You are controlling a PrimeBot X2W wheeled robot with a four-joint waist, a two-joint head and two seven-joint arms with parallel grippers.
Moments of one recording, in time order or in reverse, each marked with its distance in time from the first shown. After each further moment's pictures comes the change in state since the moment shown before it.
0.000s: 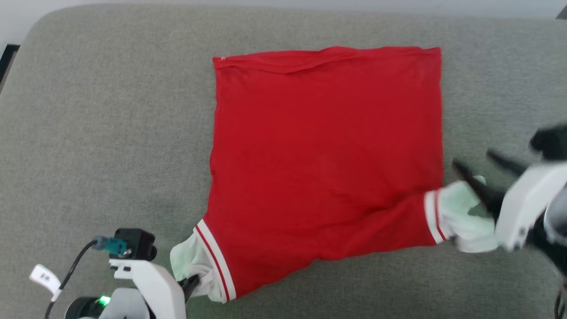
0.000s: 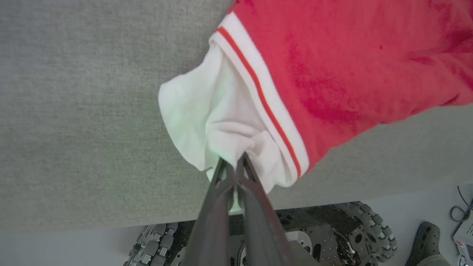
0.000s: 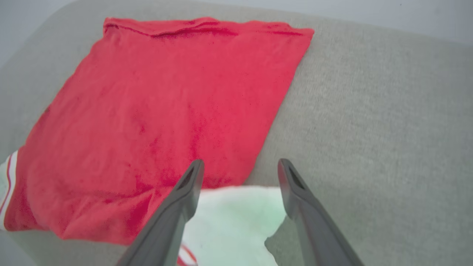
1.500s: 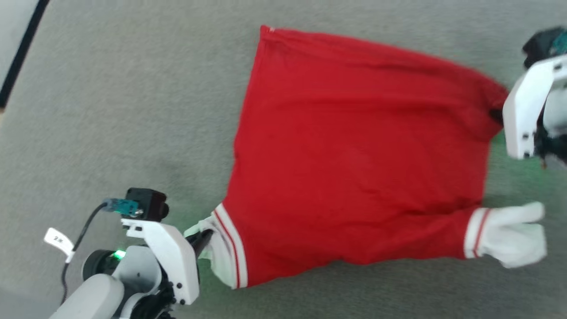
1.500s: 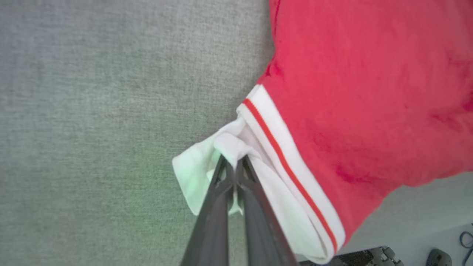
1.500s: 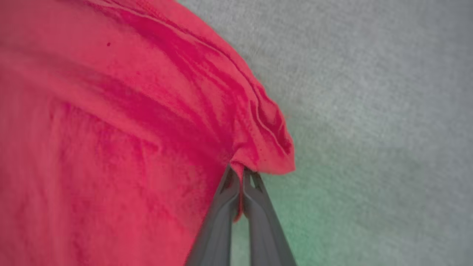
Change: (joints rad) left arm -0.198 -0.103 -0.029 0.175 0.020 -0.139 -0.088; right arm -0.632 -0.132 0.301 0.709 0.046 0.000 0.094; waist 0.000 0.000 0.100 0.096
